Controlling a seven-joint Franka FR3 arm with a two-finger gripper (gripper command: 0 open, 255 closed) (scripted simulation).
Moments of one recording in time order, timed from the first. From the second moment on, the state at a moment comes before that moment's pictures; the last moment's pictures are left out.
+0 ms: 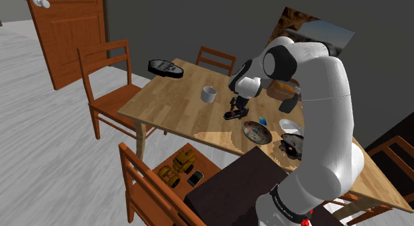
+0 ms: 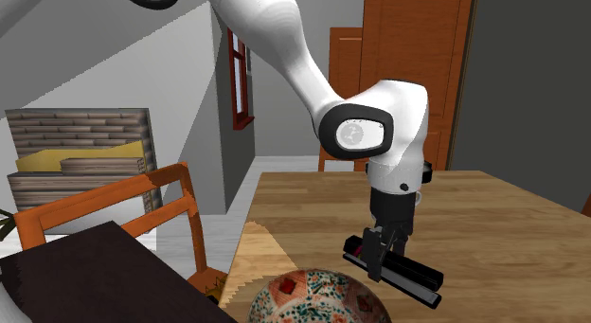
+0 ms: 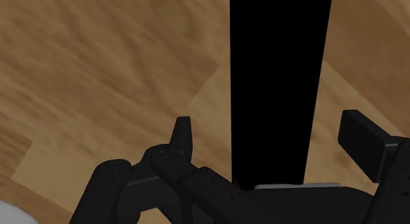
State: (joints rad) arm -0.12 0.73 -0.50 -1.90 0.52 2.50 -2.34
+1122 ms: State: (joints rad) arm -0.09 0.68 -0.53 -1.92 0.49 2.47 -2.33
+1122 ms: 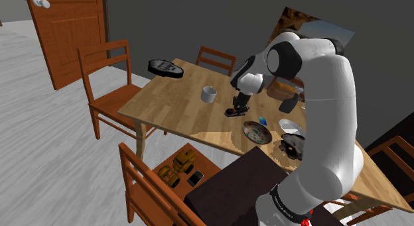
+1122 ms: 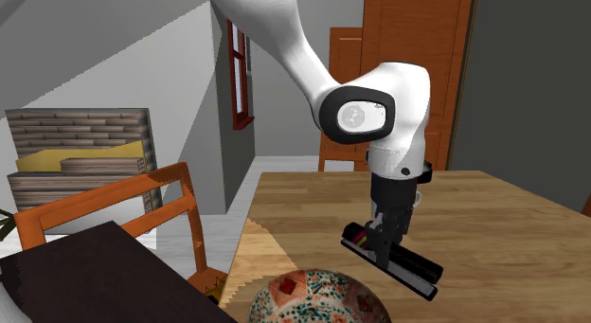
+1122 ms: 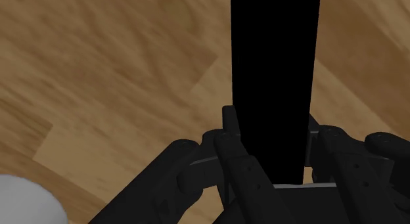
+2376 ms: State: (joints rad) arm 0.00 0.46 -0.65 -2.00 0.35 2.35 -2.26
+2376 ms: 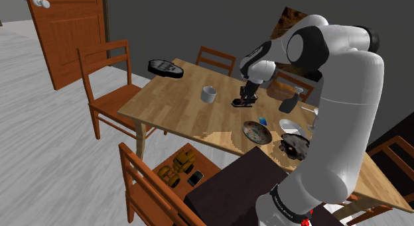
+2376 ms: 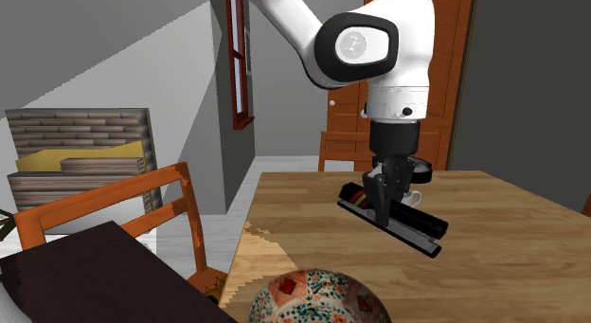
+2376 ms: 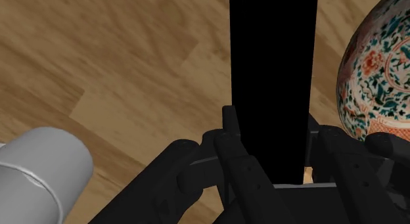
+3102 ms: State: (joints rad) arm 0.09 0.12 -0.83 -2.46 0.12 2.54 -2.25
